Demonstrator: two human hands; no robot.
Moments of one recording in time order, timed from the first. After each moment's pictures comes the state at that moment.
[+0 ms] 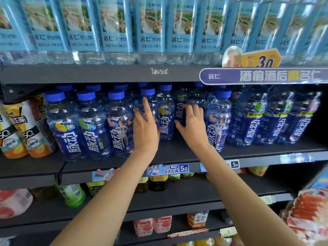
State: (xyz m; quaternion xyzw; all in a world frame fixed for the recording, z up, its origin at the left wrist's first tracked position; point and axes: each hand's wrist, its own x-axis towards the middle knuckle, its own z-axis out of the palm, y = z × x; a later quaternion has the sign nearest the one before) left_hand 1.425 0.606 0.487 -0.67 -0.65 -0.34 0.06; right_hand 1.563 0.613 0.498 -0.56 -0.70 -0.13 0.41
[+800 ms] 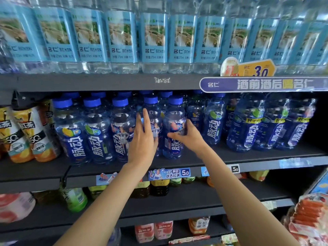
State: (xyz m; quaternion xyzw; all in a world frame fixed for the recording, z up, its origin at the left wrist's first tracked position) left_hand 1.406 0.577 0.488 -0.71 -0.60 -0.37 0.06; right_hand 1.566 0.603 0.503 -0.58 -0.64 0.32 0.40
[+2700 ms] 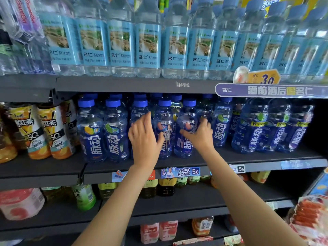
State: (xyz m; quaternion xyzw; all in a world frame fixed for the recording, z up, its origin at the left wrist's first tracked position) left_hand 1.376 0.571 0.484 -0.64 -0.58 -0.47 0.18; right_hand 1.537 0.587 0.510 -0.69 -0.59 0.11 0.41
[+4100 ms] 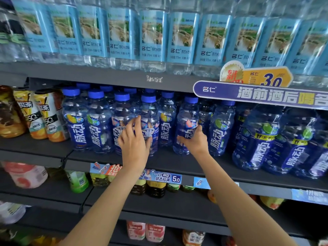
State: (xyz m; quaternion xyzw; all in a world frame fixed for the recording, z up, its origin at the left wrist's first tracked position) left_hand 1.429 0.579 0.467 -0.56 -0.71 -0.40 0.14; right_hand 1.595 0.640 0.488 -0.63 -0.64 0.25 0.36
